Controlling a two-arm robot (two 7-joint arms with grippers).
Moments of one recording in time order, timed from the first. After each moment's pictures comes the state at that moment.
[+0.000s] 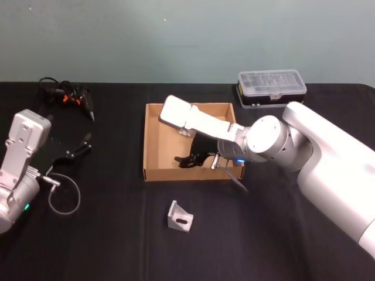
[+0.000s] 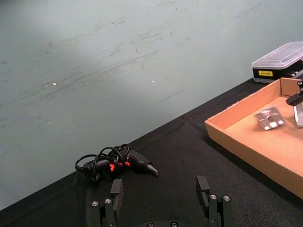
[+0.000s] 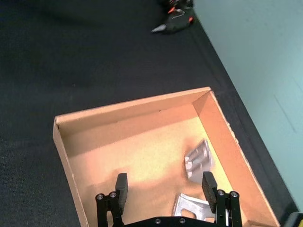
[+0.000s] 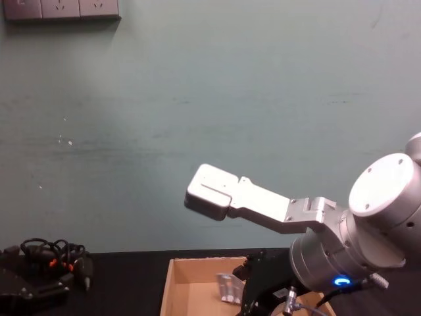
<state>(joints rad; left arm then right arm) -0.20 0.60 0.45 -1.41 -0.25 -0.12 0.03 0.74 0.25 -0.82 -1.10 -0.20 0.33 0.50</state>
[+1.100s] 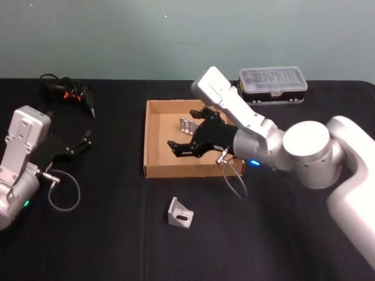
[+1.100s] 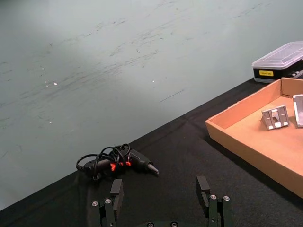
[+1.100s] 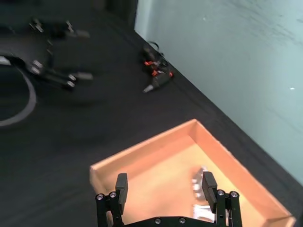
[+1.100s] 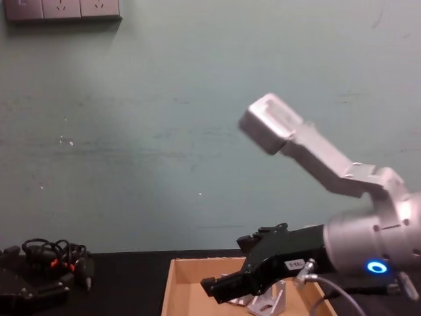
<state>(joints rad) -0.20 0.60 0.45 -1.41 -0.25 -0.12 0.03 0.52 0.28 -0.56 -1.36 -0.04 0.32 0.51</state>
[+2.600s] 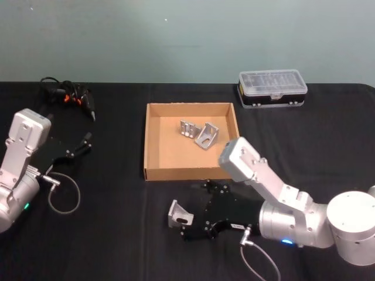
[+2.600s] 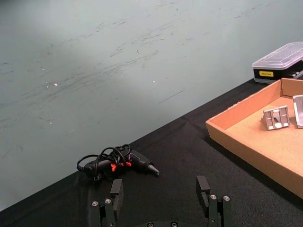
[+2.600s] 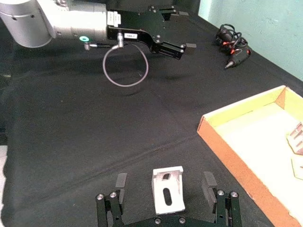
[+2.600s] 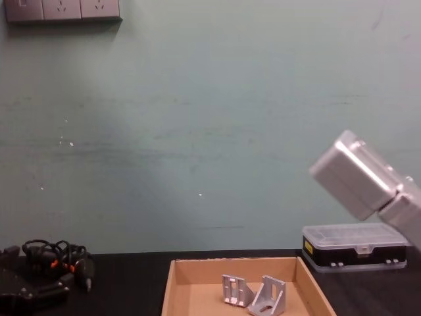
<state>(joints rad) -0.20 0.60 0.45 -1.41 -0.25 -0.12 0.03 0.22 0.54 -0.57 -1.74 0.19 0.35 0.57</state>
